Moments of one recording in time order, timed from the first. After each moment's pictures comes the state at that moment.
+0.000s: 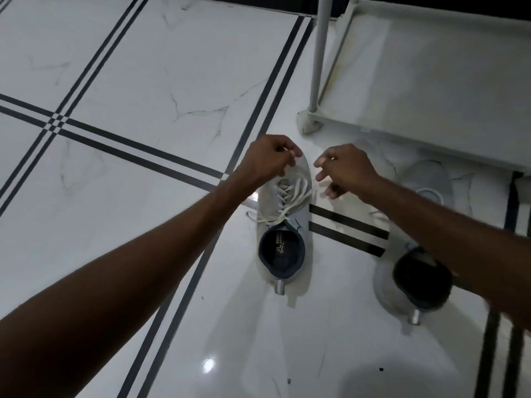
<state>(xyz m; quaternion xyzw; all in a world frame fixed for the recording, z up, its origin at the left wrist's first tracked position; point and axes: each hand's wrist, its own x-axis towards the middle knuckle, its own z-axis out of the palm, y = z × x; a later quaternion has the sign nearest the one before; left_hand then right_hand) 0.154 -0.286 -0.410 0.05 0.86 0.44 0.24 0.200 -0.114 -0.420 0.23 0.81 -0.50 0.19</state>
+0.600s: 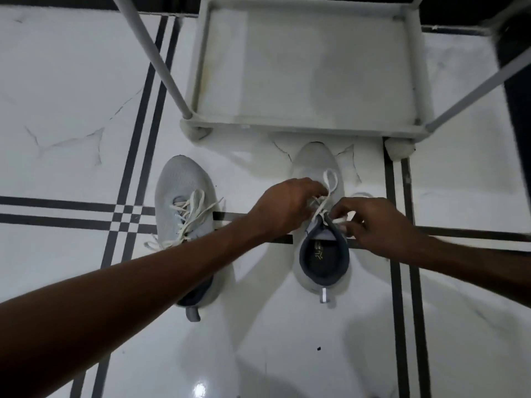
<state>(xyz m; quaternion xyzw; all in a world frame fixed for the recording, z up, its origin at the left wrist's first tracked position) 0.252 -0.113 -0.453 0.47 0.81 0.27 0.23 0.381 0.057 -0.430 0.13 0.93 -0.31 0.15</state>
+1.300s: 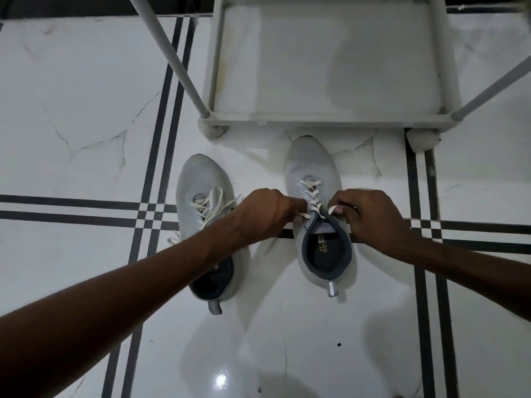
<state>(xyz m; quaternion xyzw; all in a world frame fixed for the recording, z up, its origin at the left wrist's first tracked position) 0.233 -0.169 -0.446 0.56 0.81 0.08 0.18 0.363 0.028 -0.453 0.10 0.94 -0.33 0.05</state>
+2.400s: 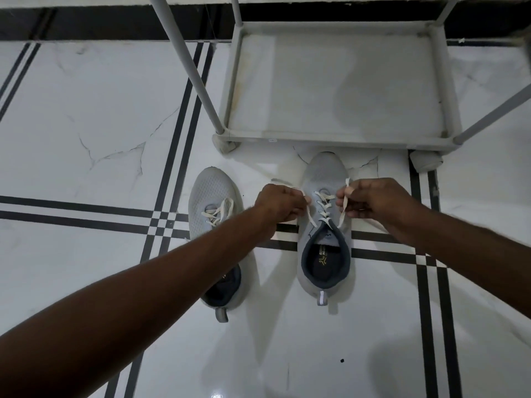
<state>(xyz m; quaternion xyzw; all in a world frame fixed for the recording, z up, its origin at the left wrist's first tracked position) 0.228 -0.140 -0.427 -0.09 0.74 0.51 0.43 0.324 0.038 -0.410 0.37 0.65 -0.65 0.13</state>
